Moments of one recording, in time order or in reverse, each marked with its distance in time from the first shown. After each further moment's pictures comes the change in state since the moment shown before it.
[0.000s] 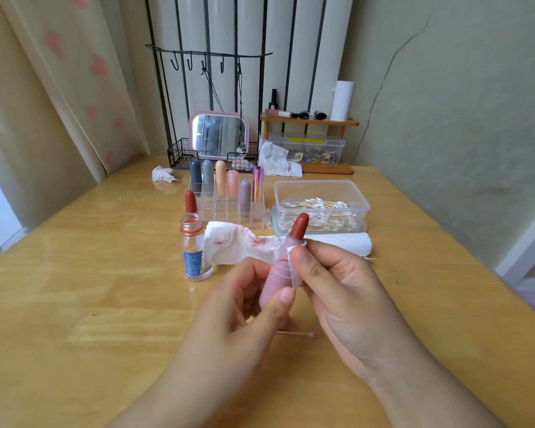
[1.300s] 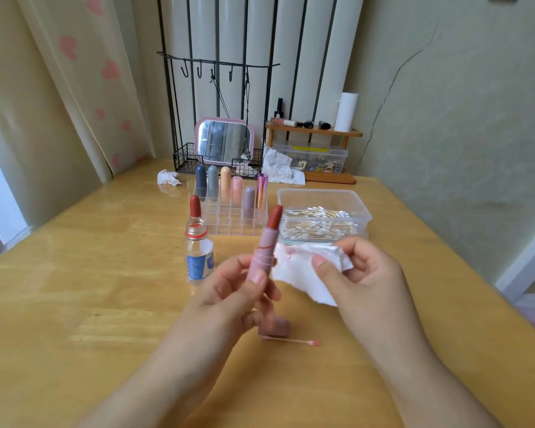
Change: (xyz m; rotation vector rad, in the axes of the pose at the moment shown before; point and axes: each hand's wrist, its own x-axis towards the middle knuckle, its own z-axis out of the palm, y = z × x) left_hand 0.007 0.001 -0.011 -0.357 0.081 -0.243; right_hand 0.011 0.003 -0.026 -0.510 0.350 -0.180
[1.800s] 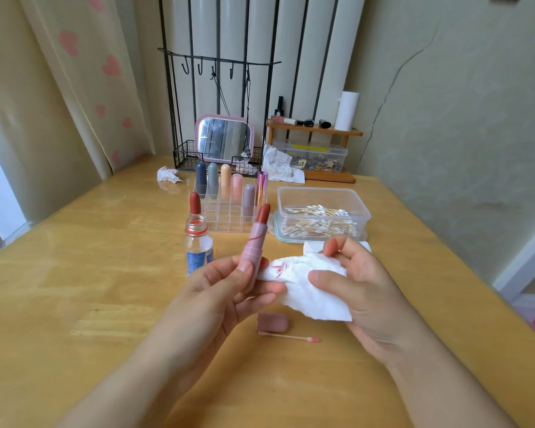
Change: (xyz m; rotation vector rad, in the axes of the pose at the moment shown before) left_hand 0.003 0.009 -0.005 -0.139 0.038 -0.088; right_hand 0.005 -0.002 -0.007 0.376 -0.314 0.287
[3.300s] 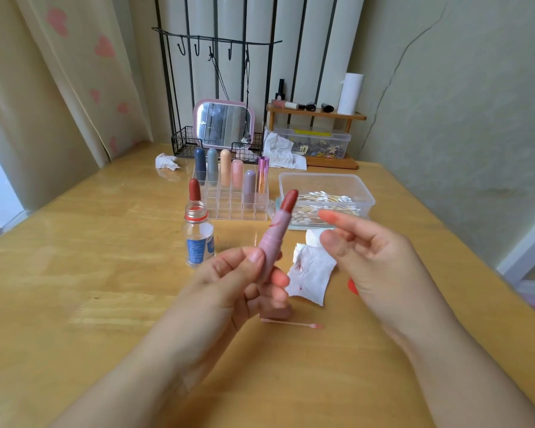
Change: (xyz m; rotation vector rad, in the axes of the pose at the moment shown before) left_hand -0.003 -0.006 0.003 0.039 -0.074 -0.021; right_hand -0.006 -0.015 0.004 -0.303 0.166 -0.148
